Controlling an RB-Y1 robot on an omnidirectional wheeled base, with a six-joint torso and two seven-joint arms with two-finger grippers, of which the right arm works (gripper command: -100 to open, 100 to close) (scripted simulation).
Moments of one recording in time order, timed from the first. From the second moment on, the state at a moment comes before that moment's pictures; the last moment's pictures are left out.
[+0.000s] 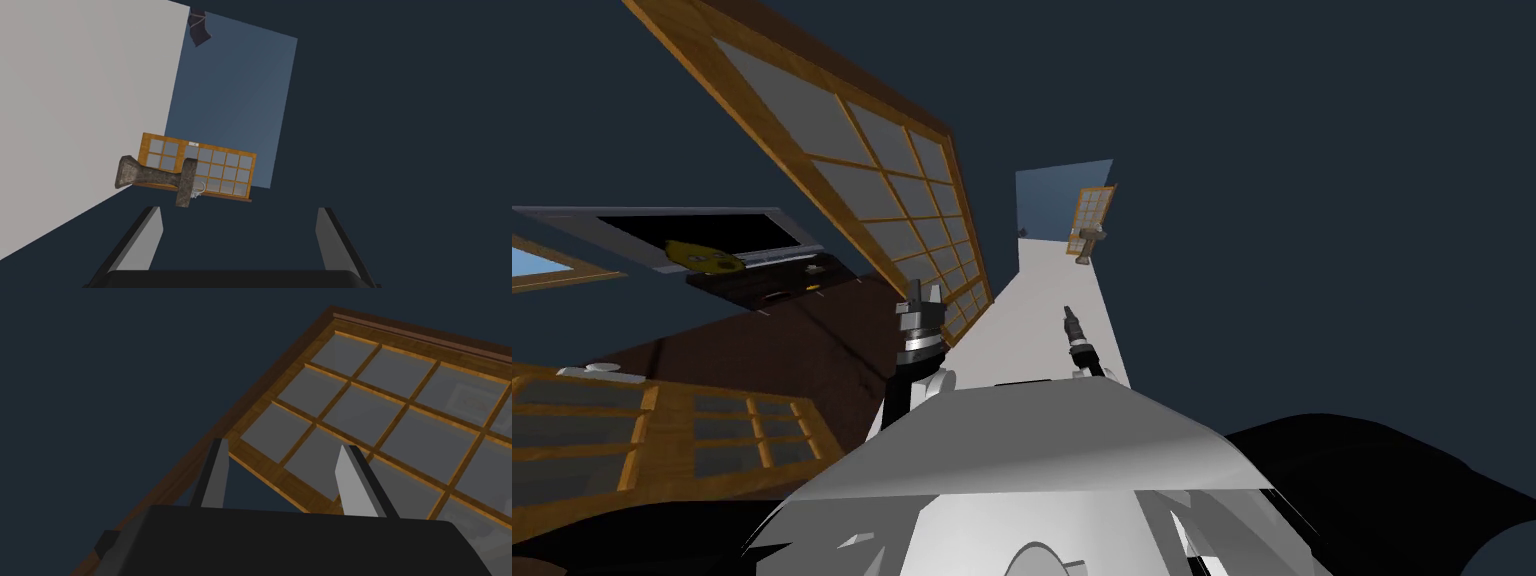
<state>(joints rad) 0.50 -0.05 0.11 -1.94 0.14 -0.20 0.07</state>
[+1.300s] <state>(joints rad) 0.48 -0.10 0.20 -1.72 0.20 -0.02 0.21</state>
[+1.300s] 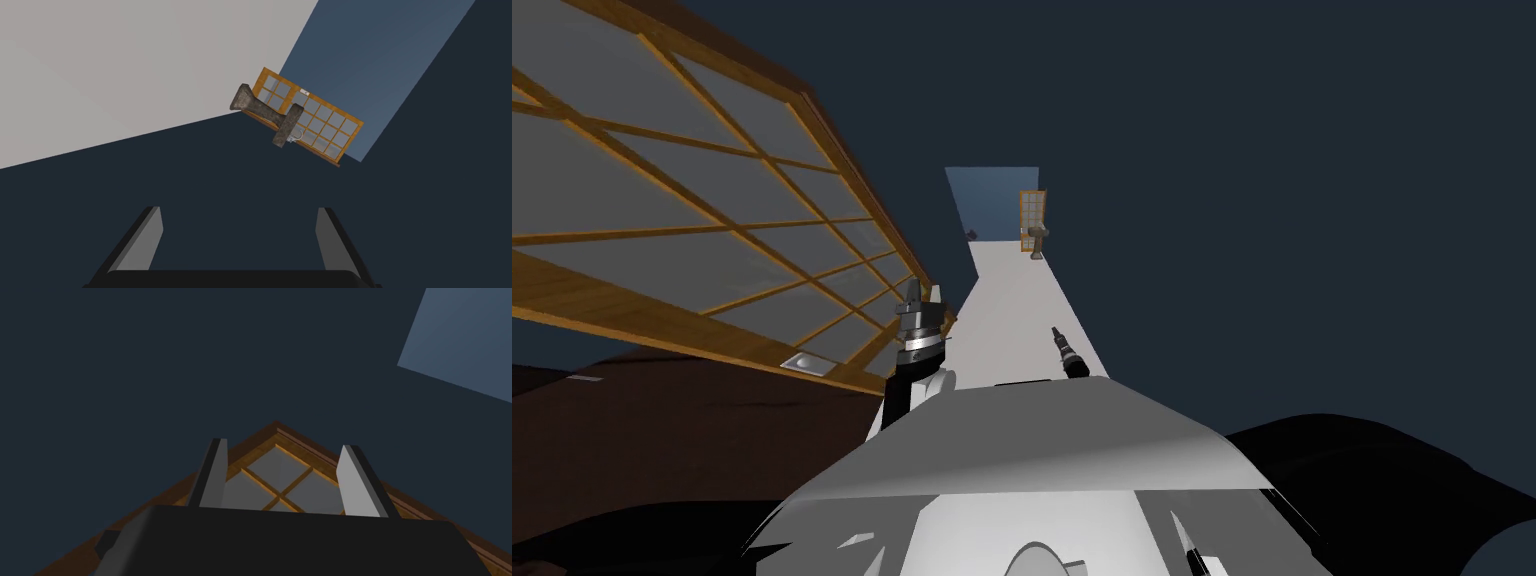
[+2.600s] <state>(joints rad) 0.47 -0.14 0.29 -1.50 0.27 0.17 0.36</state>
